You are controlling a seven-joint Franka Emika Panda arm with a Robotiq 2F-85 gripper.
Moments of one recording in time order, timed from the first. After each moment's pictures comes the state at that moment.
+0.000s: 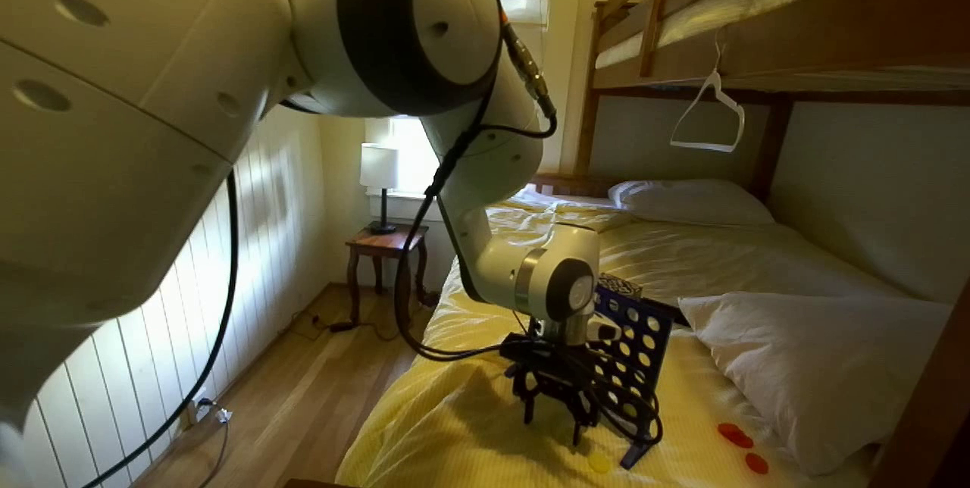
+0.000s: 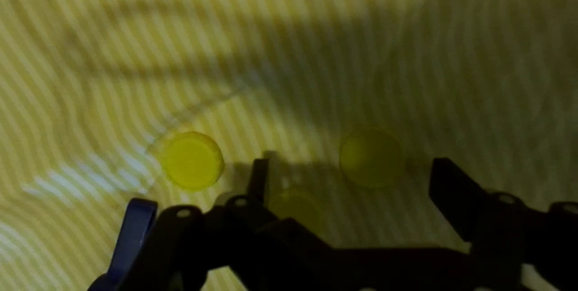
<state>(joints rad) -0.08 0.62 -0.12 -1.94 -0.08 2.43 -0.05</state>
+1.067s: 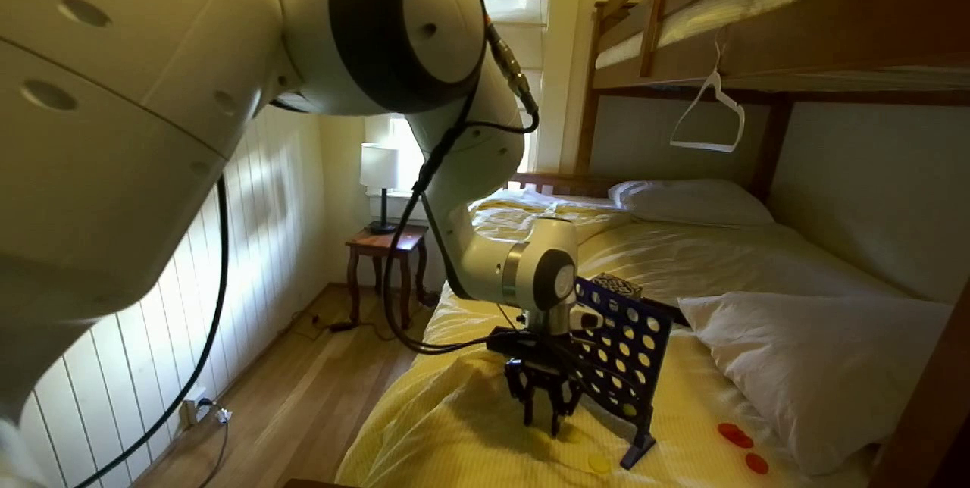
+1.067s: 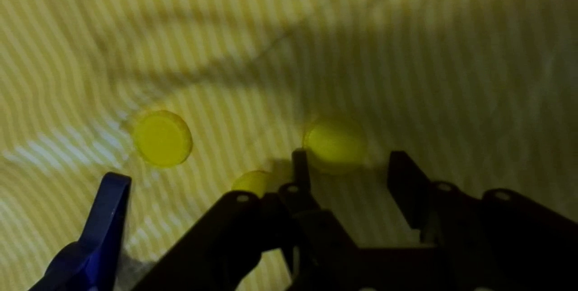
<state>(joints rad) -0.02 0.62 -0.13 -1.94 -0.15 2.42 0.00</state>
